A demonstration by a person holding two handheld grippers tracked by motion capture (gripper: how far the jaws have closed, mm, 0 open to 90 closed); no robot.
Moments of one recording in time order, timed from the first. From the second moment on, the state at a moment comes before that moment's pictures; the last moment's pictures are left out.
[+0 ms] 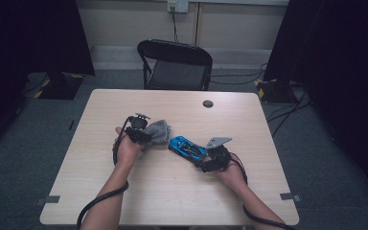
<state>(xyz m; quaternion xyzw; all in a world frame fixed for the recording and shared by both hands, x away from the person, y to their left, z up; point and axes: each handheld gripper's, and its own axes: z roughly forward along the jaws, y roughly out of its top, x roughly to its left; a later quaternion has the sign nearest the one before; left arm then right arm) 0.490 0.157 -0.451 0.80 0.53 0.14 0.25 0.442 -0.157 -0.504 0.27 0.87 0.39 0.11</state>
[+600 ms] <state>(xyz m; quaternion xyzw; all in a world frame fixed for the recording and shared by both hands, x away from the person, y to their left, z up) 0.466 0.132 -0.414 0.82 0.47 0.13 0.30 0.442 -0.157 -0.504 0.27 0.87 0.39 0.11</state>
